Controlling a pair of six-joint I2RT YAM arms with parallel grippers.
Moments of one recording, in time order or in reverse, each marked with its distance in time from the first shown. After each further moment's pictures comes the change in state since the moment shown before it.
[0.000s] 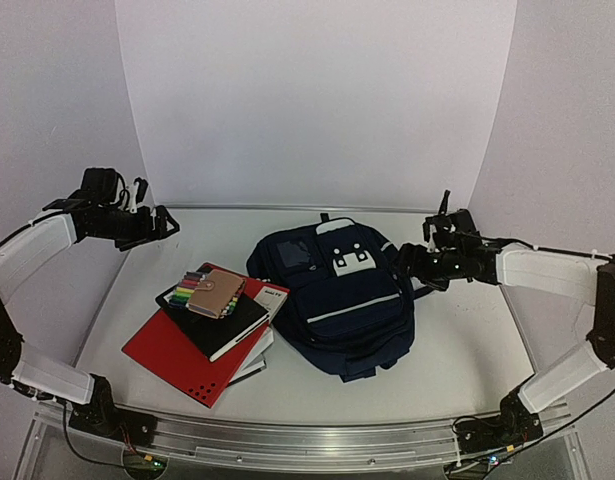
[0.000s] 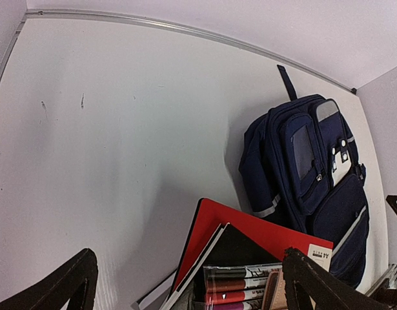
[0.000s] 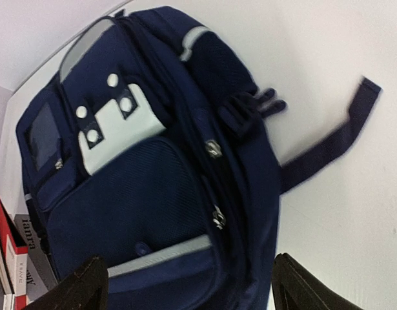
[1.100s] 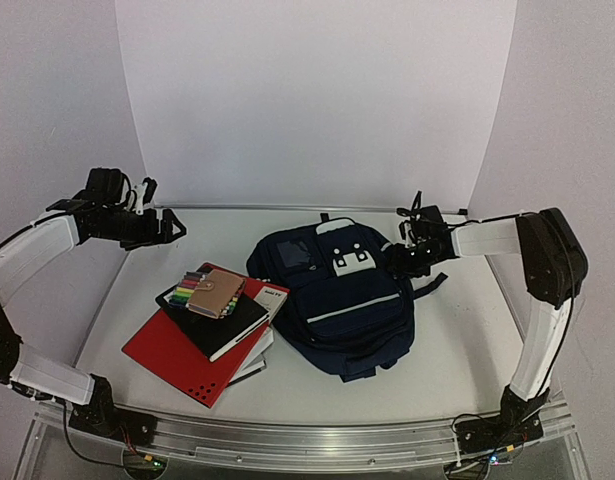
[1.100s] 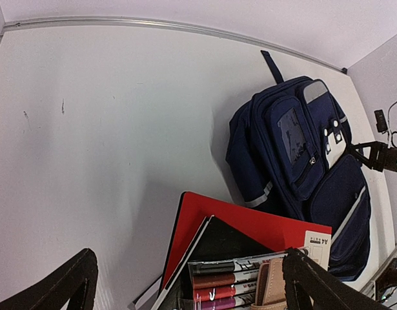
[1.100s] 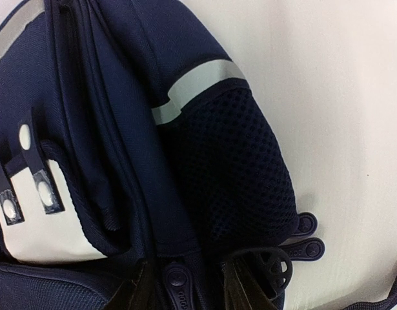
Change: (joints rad) left arm -0.048 -0.005 -0.005 0.001 0.008 0.052; right arm -0.112 0.542 0.358 0.046 -0.085 -0.273
